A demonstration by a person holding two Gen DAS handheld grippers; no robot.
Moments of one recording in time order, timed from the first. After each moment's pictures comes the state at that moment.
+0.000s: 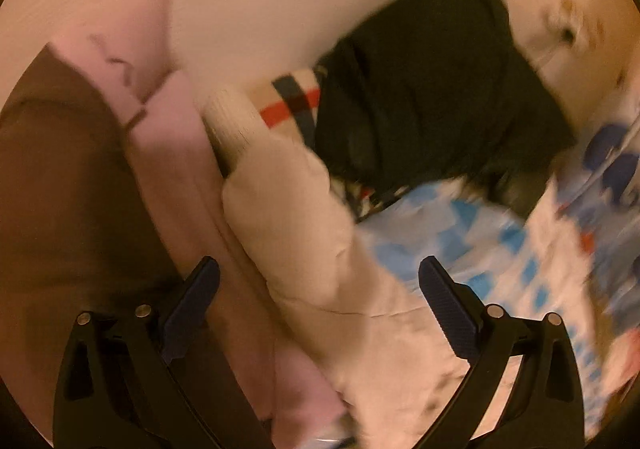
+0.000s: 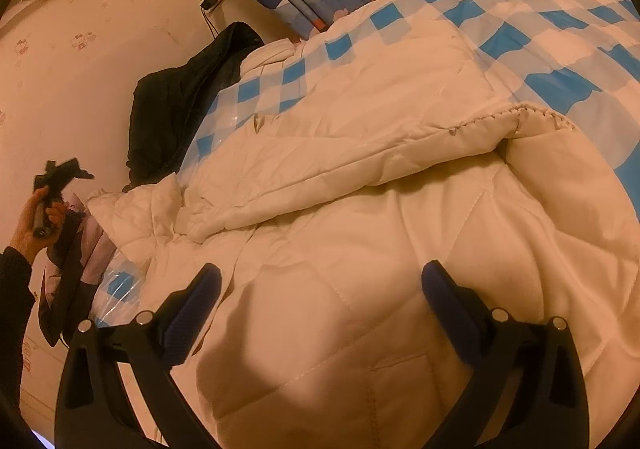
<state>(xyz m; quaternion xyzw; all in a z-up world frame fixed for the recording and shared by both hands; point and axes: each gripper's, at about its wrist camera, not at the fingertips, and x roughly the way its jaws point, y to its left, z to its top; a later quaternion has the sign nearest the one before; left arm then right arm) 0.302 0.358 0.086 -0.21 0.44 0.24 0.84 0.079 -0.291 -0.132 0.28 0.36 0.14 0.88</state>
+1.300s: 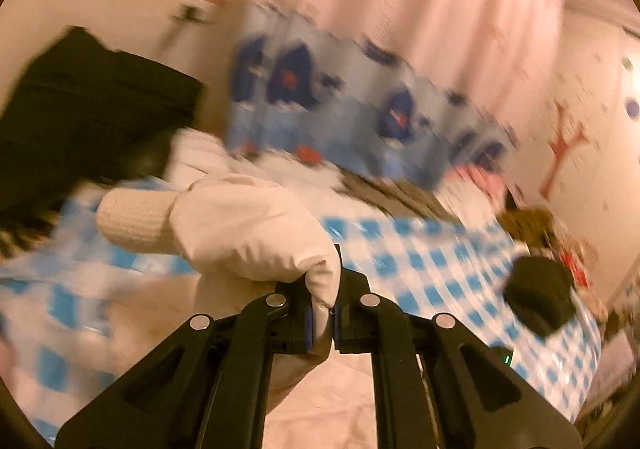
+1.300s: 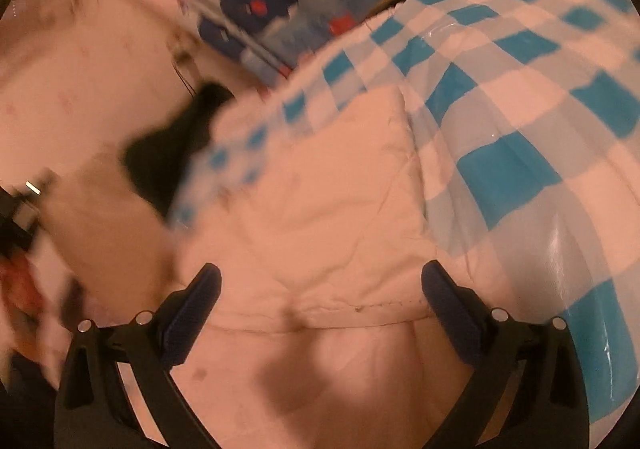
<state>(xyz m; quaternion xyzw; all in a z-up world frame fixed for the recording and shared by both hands) 0.212 -0.010 0.109 -0.09 0.27 -0.26 0.92 0.121 -0.394 -0.129 0.39 0.29 0.15 0.86</state>
